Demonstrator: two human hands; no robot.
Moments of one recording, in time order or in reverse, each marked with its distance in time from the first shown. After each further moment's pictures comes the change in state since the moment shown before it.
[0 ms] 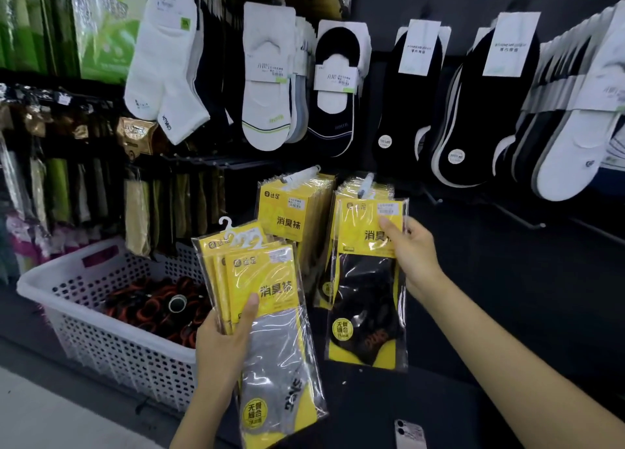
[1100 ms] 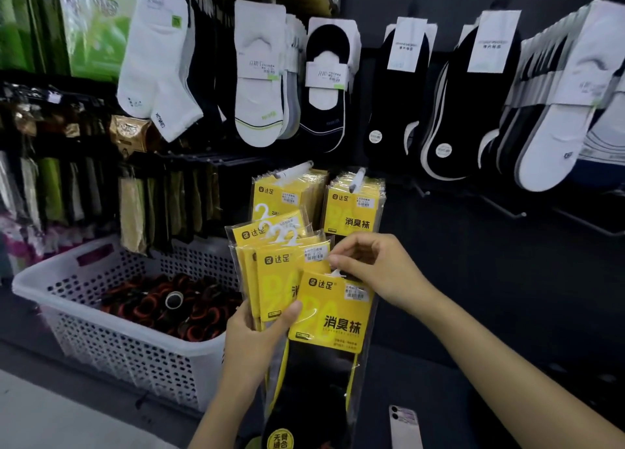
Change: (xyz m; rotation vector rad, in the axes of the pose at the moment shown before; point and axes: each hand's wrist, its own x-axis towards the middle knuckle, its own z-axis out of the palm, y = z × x) left_hand -0.025 0.009 0.021 -0.100 -0.236 -0.058; right_hand -0.063 -0.027 0.007 -0.345 -0.508 -0.244
